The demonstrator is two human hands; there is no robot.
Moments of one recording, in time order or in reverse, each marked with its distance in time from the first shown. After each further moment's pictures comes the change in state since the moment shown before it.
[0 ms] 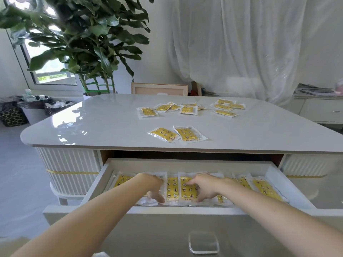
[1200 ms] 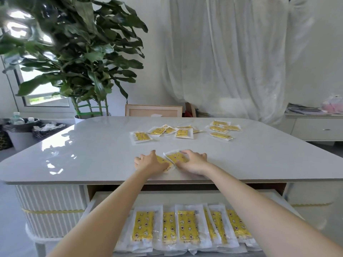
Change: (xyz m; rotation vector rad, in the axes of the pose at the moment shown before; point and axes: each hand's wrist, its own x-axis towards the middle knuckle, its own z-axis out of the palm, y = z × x) left_hand 0.032 -0.031 -0.109 -0.706 0.578 -0.290; right_hand 0.049 0.007 -0.116 0.519 0.489 0.216
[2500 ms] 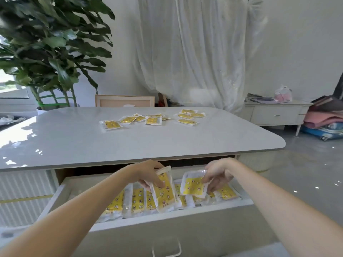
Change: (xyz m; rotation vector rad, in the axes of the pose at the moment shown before) left_hand -0.103 0.038 0.018 -0.179 -0.653 0.337; right_hand -0.113 0.126 -0.060 0.364 -0.468 0.527
